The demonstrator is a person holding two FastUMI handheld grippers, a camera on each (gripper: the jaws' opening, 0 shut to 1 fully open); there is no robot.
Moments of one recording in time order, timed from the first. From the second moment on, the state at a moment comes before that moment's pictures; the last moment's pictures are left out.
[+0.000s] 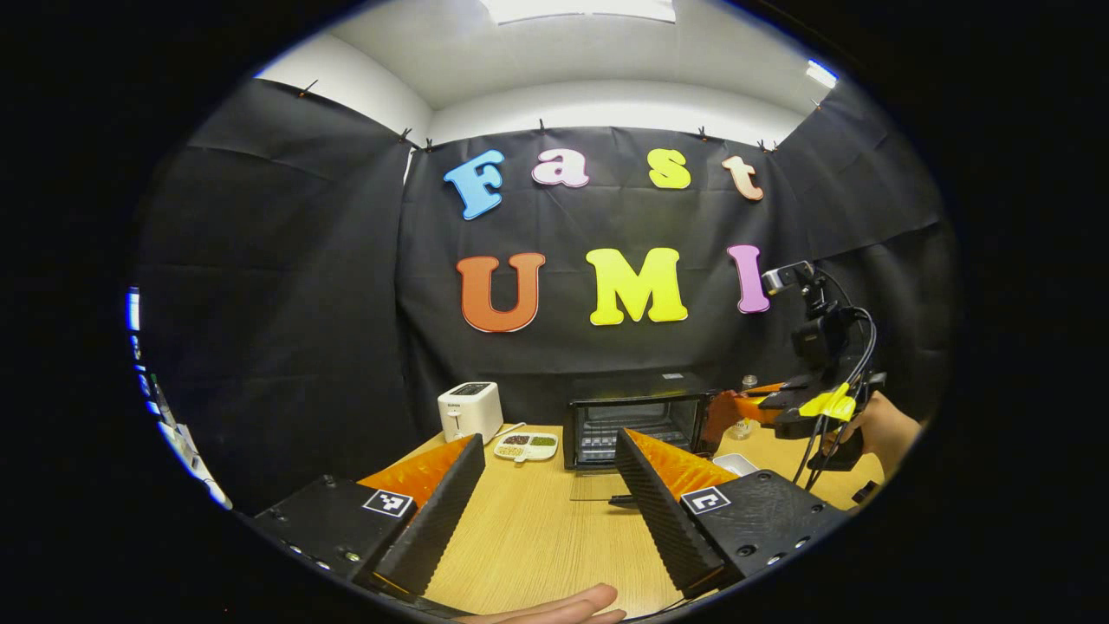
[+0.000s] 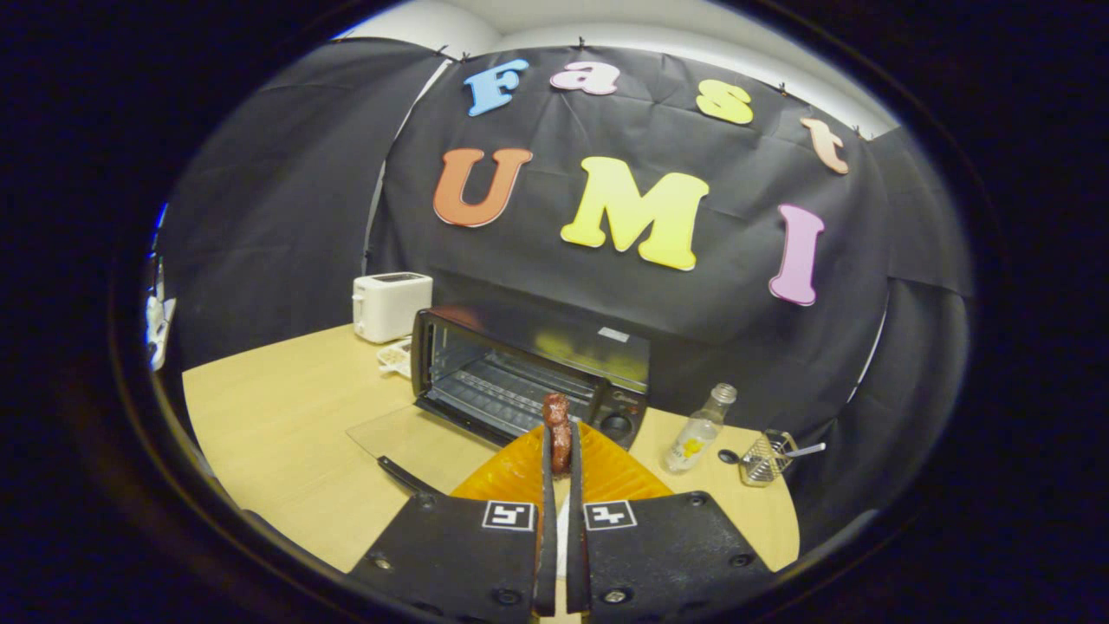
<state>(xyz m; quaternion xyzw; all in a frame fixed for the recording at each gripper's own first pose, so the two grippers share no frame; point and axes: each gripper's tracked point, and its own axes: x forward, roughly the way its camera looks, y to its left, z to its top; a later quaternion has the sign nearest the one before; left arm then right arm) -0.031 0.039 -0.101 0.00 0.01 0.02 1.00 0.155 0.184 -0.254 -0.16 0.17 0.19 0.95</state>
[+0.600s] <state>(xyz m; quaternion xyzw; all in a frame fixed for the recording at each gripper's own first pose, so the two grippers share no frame) -0.046 0.075 -0.112 0.00 0.01 0.04 1.00 0.176 0.270 -0.294 -0.06 0.18 0.20 0.96</state>
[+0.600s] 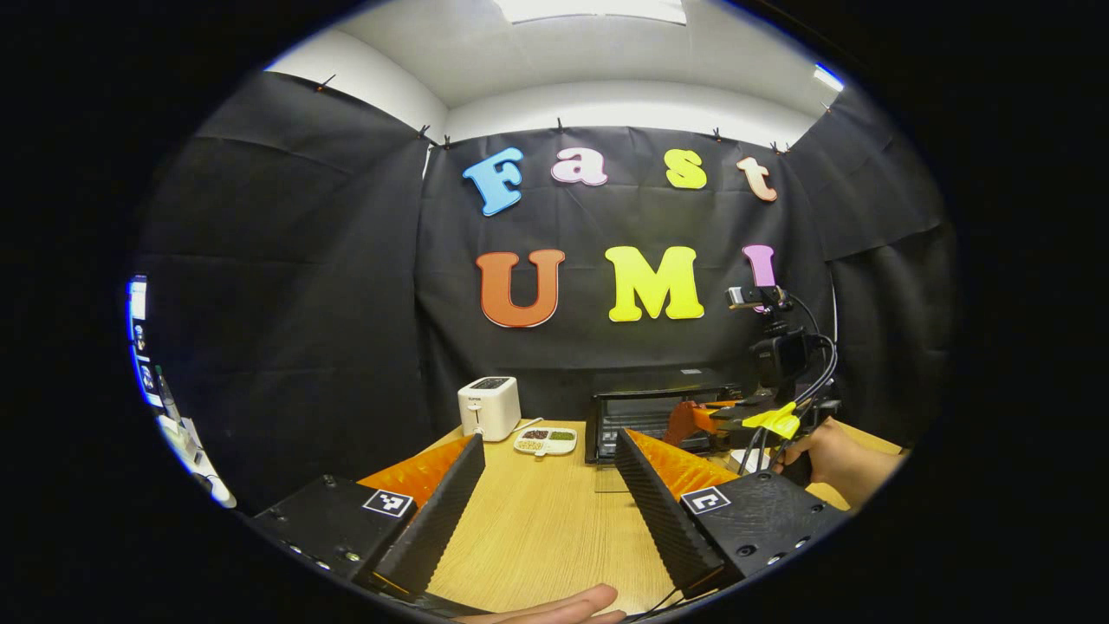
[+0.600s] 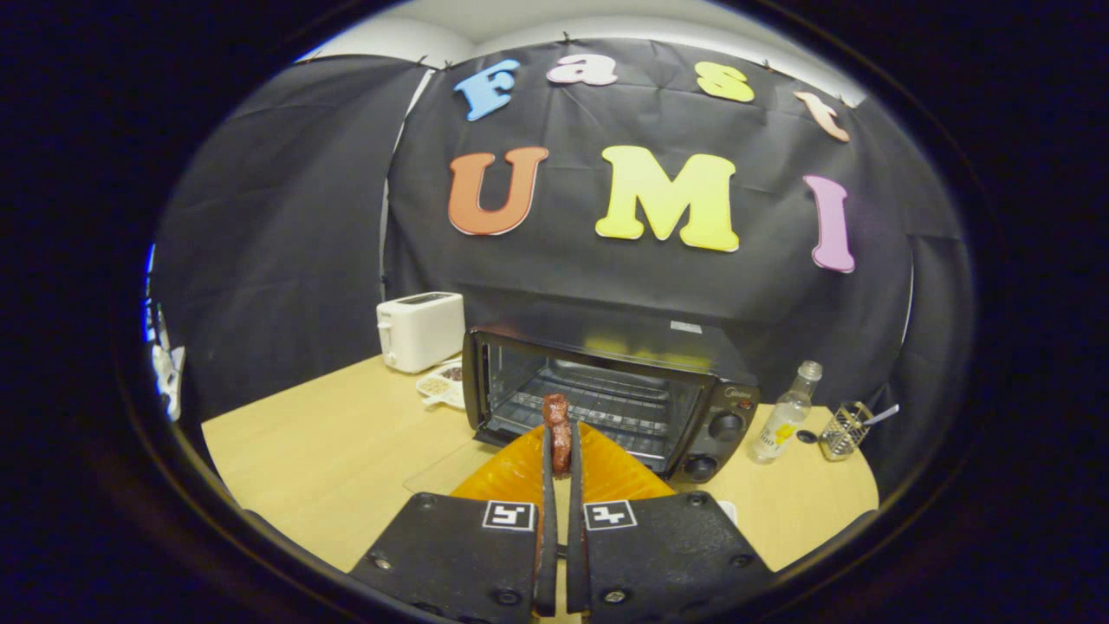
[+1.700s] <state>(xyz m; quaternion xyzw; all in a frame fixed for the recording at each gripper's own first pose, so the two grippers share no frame) -0.057 0.123 -0.121 -0.03 -0.02 0.08 1.00 0.332 0.292 -0.395 0.50 0.23 0.03 0.83</state>
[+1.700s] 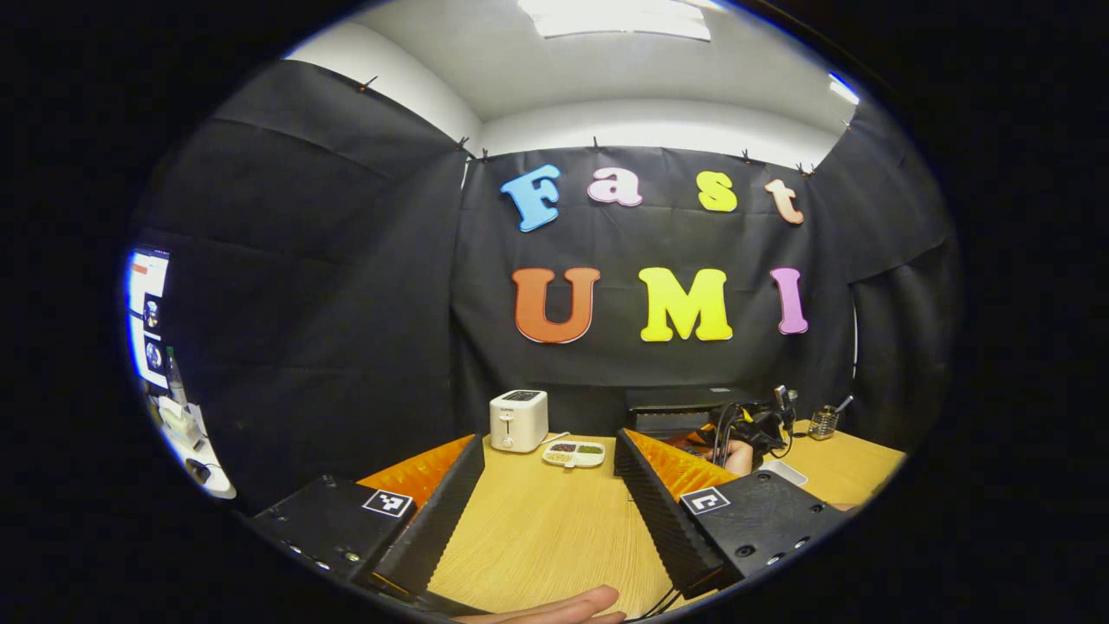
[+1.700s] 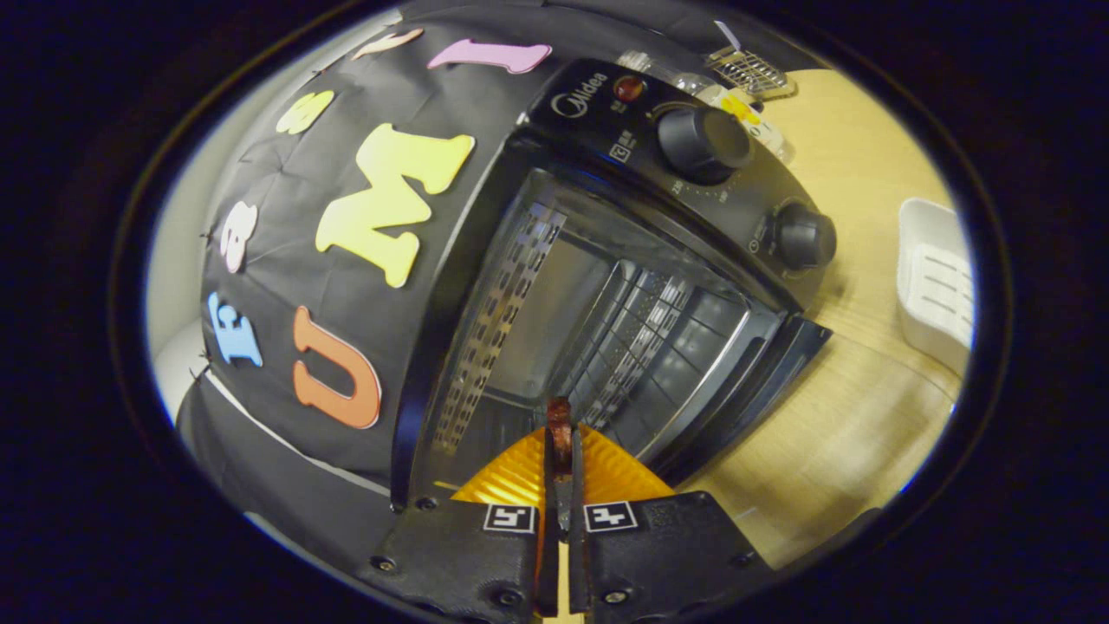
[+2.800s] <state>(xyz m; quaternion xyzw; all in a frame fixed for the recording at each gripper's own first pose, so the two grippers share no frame) -0.052 0.096 -0.155 -0.03 0.02 0.04 1.00 0.300 0.262 -0.380 0.20 0.22 0.04 0.95</state>
